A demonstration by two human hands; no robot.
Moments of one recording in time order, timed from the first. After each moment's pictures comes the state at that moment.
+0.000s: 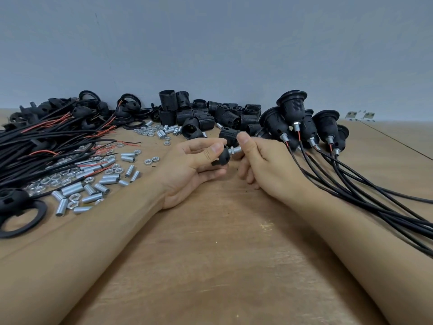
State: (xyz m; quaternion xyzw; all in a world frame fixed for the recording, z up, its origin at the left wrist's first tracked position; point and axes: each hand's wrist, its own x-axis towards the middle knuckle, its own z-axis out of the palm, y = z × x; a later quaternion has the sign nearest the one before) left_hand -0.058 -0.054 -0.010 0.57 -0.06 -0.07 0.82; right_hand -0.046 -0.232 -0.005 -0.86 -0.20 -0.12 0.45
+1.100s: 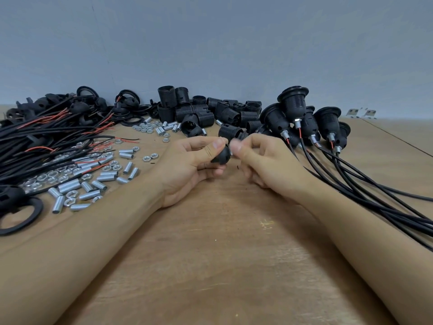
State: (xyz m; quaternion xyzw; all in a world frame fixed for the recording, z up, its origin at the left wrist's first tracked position) left_hand -0.059 -0.056 -0.011 0.60 -0.08 -0.06 0.80; right_hand -0.047 -0.236 -0.002 -0.82 -0.18 -0.01 0.54
